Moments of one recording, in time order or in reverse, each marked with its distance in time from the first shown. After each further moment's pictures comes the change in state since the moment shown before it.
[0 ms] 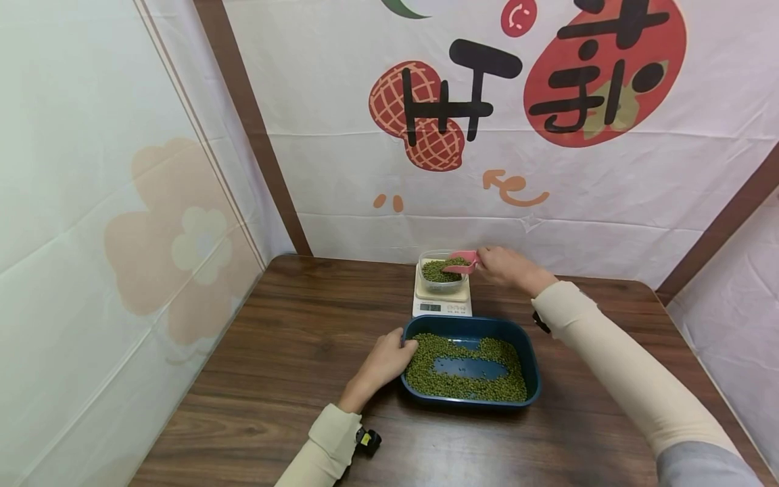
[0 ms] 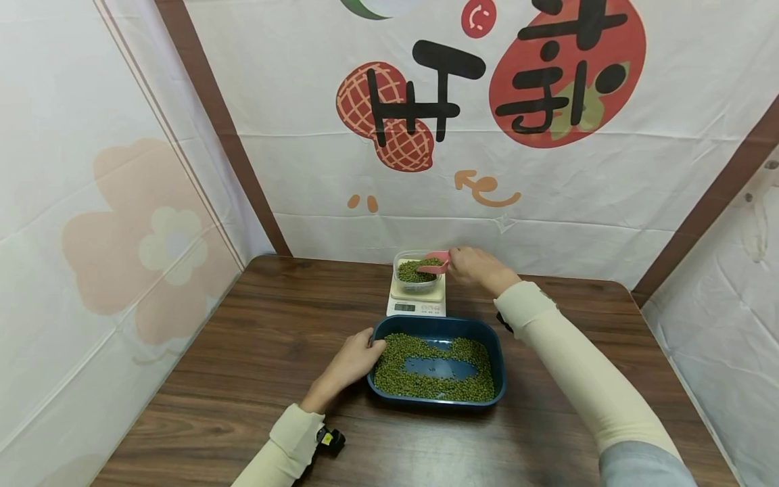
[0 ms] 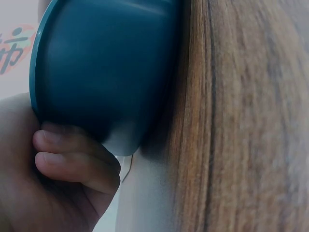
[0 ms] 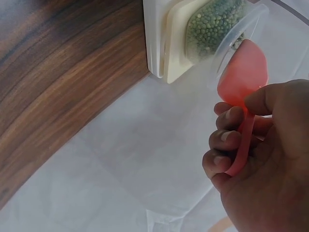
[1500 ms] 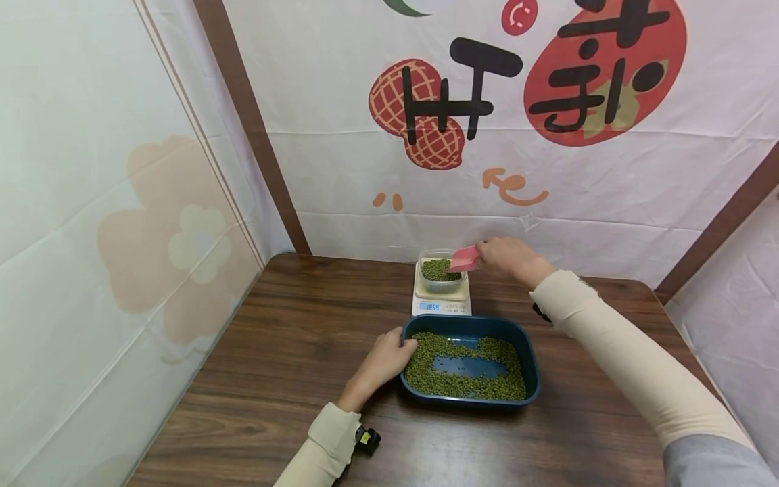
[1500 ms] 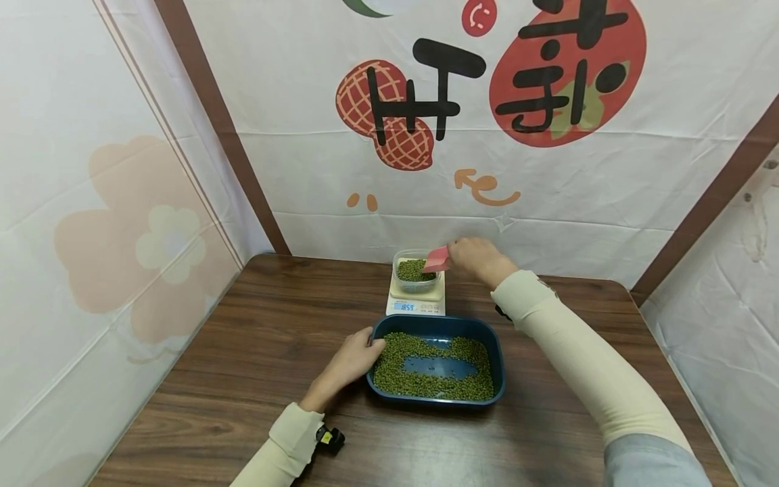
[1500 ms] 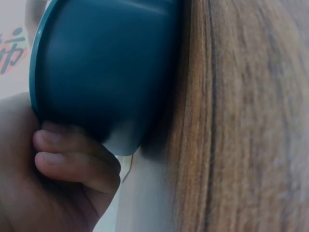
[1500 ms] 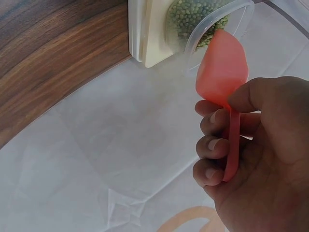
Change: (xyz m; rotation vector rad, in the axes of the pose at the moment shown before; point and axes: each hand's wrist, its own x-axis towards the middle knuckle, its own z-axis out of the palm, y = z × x) left_hand 0.001 -0.001 0.001 -0.010 -0.008 -0.012; right_hand 0.001 -0.013 -0.025 -0.213 0.016 -0.013
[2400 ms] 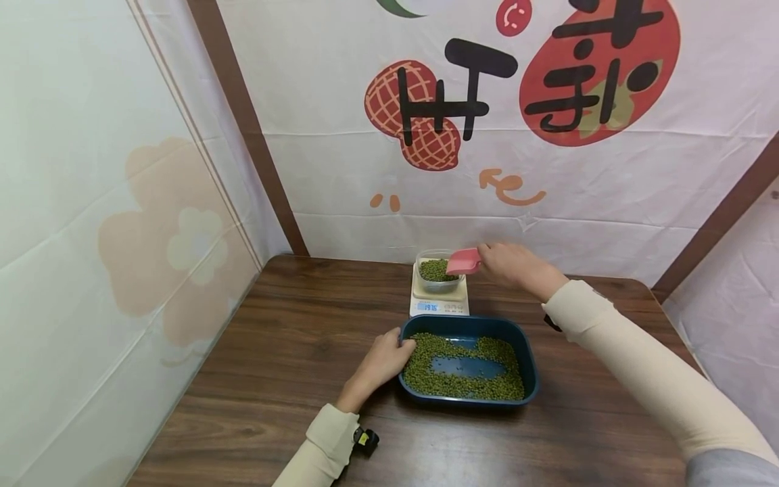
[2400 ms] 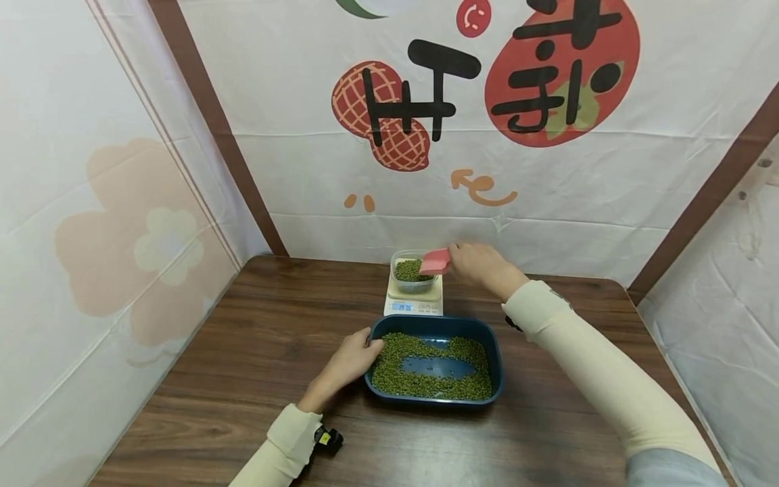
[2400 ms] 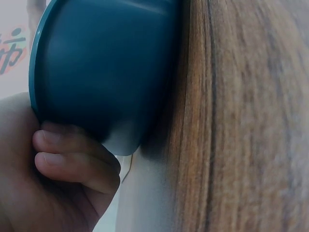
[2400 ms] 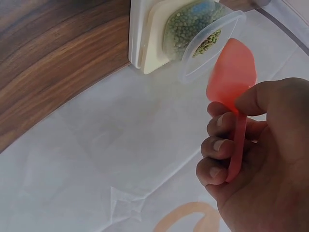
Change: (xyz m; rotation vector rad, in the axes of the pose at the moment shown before) left_hand 0.002 -0.001 0.001 0.001 -0.019 0.001; right_hand -0.021 0.001 0.004 0.019 0.049 -0.021
